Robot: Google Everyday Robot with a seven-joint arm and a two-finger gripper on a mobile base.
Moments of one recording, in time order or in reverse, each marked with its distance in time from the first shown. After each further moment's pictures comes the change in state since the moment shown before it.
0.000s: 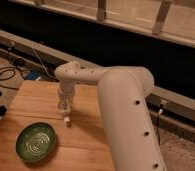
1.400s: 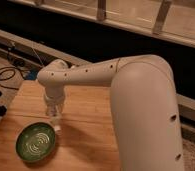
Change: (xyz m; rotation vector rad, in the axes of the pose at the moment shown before) arm 0.071 0.070 -0.059 0.046 -0.022 -0.038
